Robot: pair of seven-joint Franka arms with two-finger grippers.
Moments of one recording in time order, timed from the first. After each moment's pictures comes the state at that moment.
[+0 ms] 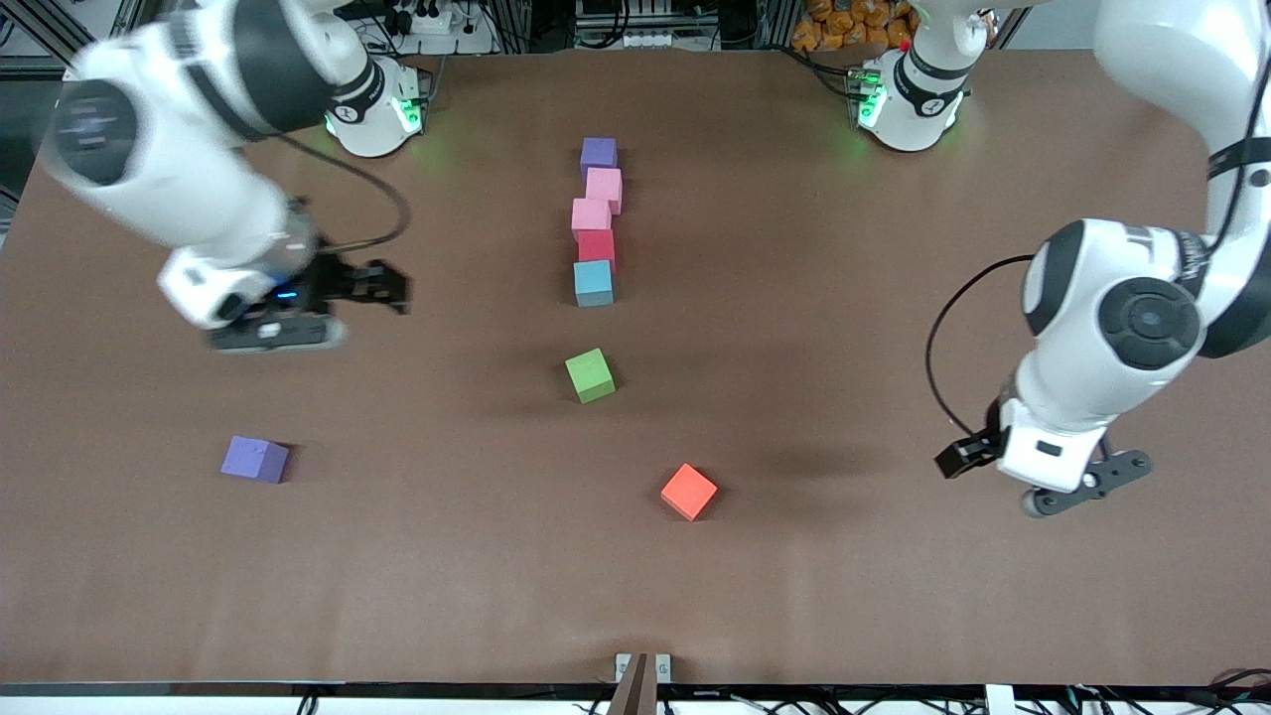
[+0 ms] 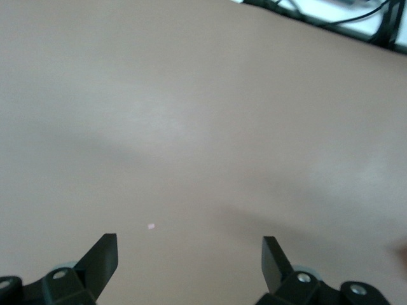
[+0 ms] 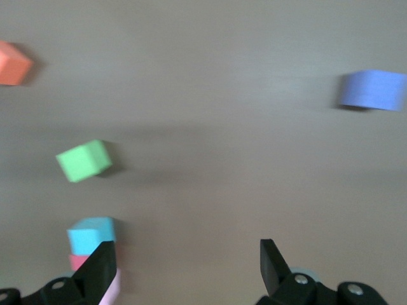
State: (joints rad) left arm 0.06 0.45 -0.29 -1.46 0.29 1.95 -0.62; right arm 0.26 0.13 -0.10 -1.59 0.11 1.64 0.16
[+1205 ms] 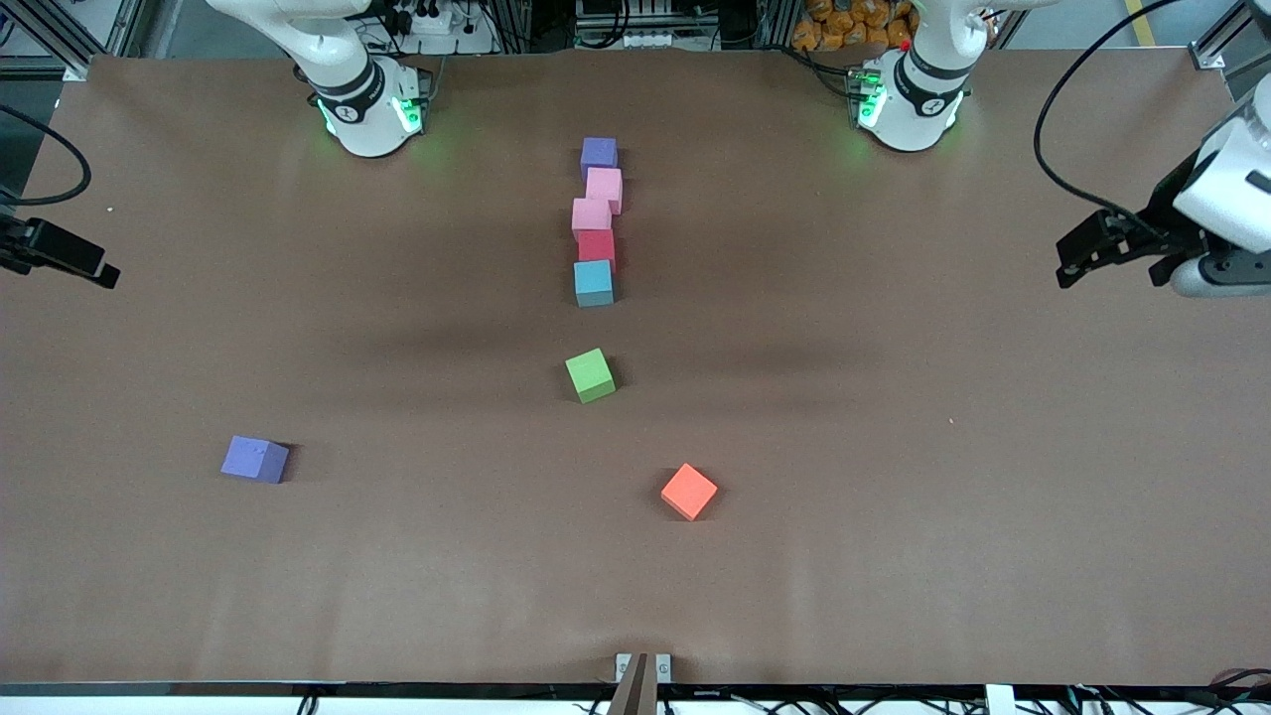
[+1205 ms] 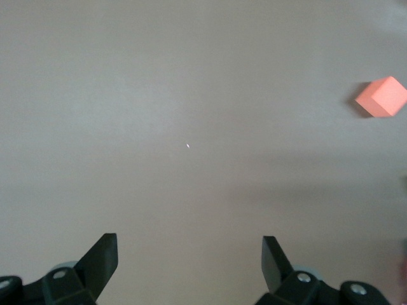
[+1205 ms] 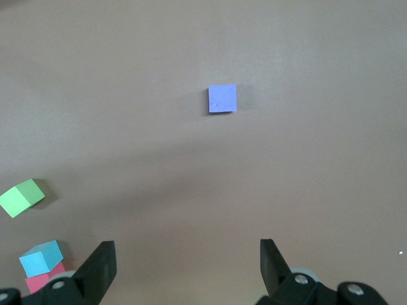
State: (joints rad) left arm -0.06 -0.01 -0.05 -1.56 0.00 1.61 -0.11; right arm -0.01 0.11 -0.06 -1.36 0.03 1.43 0.12
